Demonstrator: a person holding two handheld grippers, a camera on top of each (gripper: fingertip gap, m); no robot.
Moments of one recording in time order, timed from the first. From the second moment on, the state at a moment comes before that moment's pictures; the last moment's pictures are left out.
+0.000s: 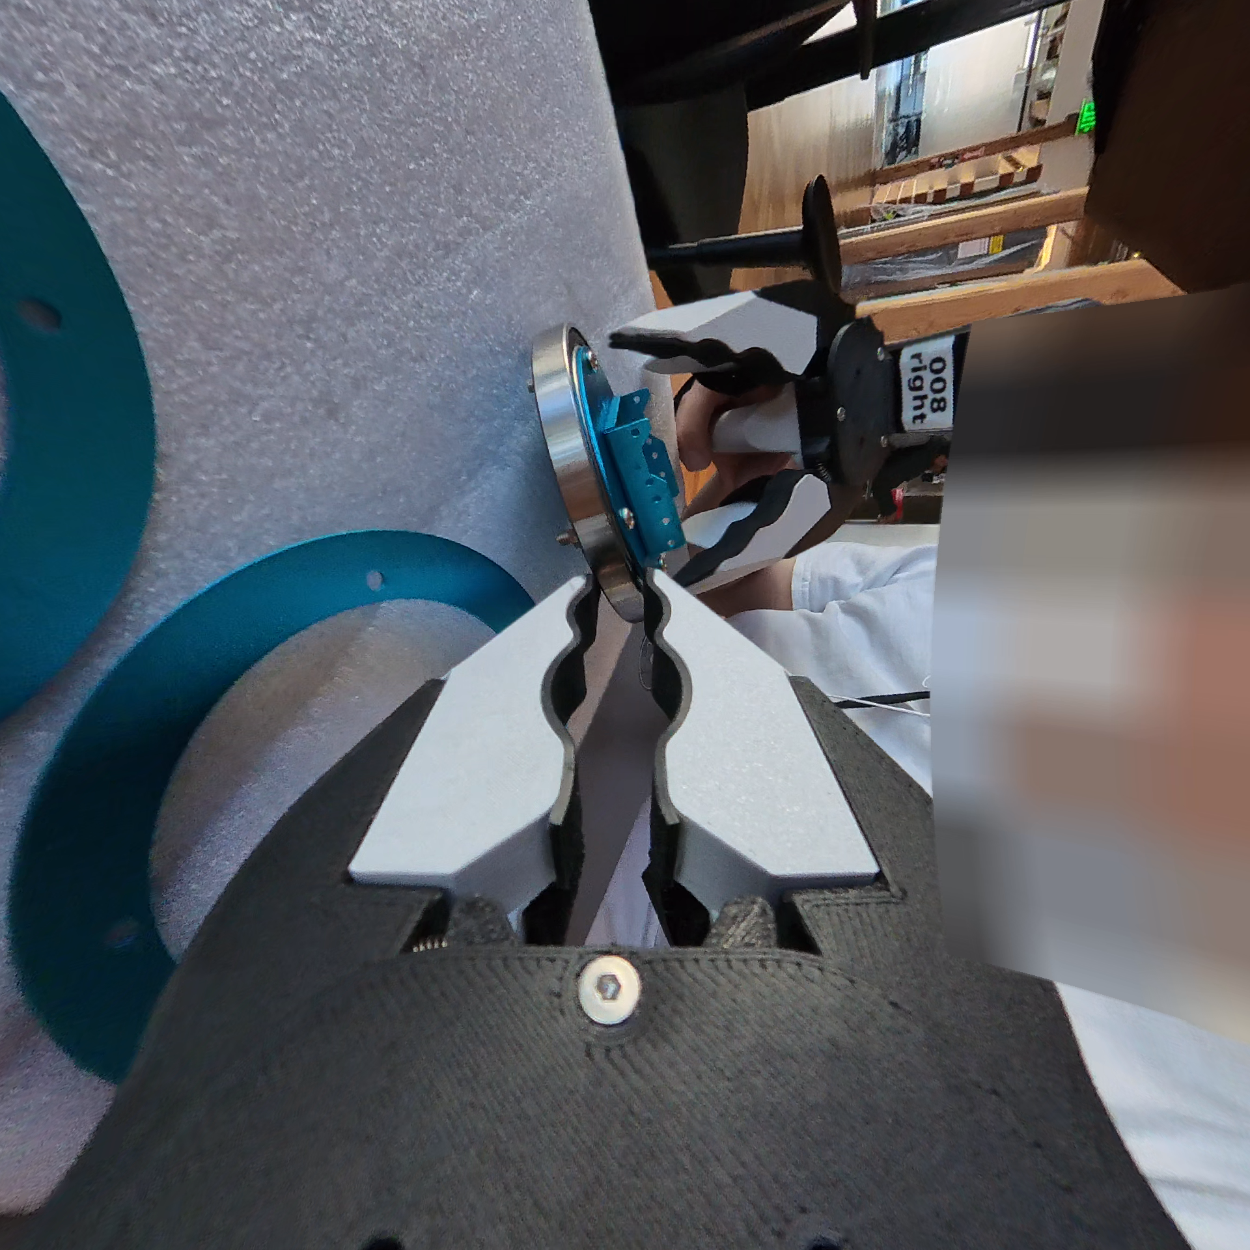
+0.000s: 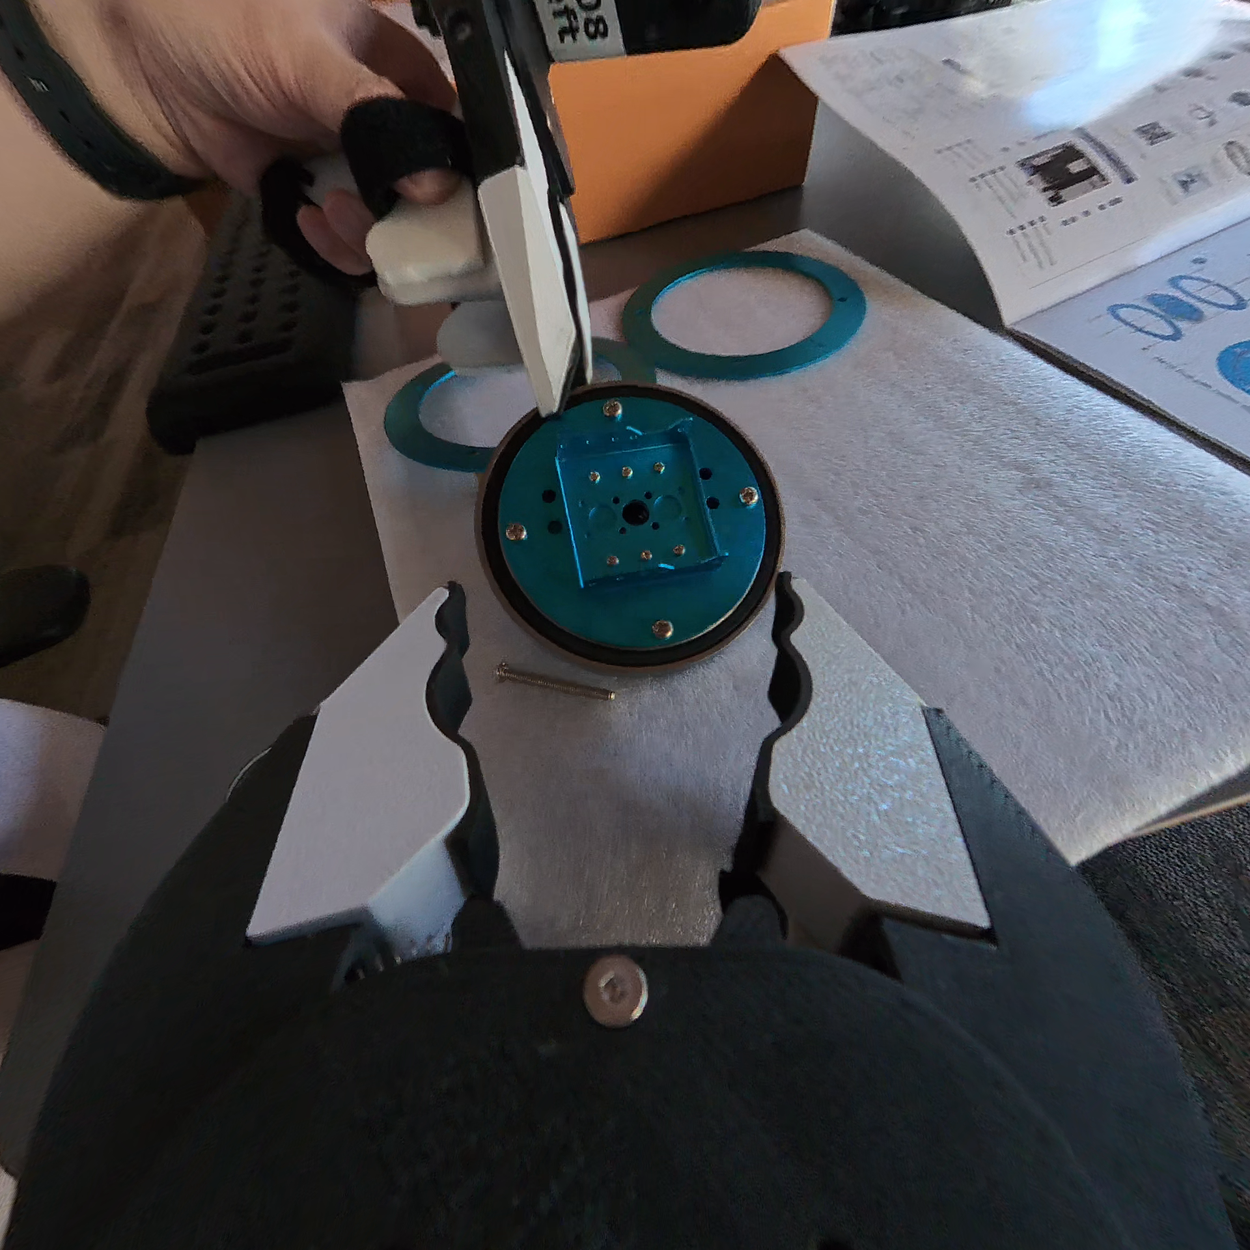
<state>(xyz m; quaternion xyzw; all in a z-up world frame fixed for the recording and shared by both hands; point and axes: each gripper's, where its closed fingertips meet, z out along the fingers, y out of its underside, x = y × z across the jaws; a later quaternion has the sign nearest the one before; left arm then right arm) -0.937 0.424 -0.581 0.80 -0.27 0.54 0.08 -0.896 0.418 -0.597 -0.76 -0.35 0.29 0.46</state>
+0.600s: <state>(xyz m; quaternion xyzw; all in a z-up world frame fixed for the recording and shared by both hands) -0.933 0.421 -0.576 0.78 -0.23 0.57 0.09 -0.913 0.403 -0.593 -0.66 -0.51 -0.08 0.54</state>
